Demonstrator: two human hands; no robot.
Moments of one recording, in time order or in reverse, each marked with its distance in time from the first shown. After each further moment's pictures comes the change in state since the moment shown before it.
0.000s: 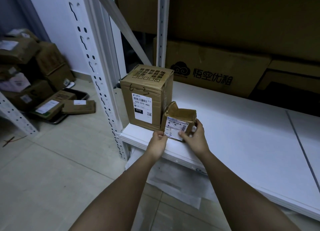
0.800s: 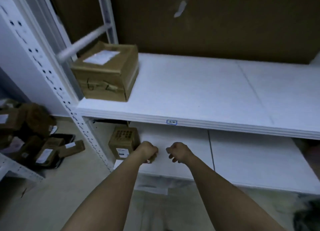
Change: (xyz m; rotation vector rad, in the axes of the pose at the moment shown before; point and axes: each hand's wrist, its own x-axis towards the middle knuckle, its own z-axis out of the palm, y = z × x) left_hand -0.279 0.392 -0.047 0.495 -0.362 -0.135; right_hand -0.163 -0.374 -0.262 -0.241 -0.284 0.444
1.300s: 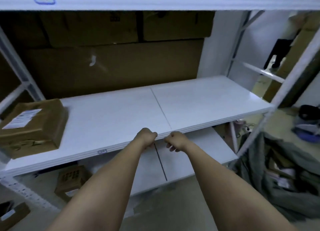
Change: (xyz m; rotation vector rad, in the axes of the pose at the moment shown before) left_hand -0.163 0.236 0.134 0.290 -0.075 0.376; right_hand -0.234 0.052 -0.231 0.180 0.326 0.074
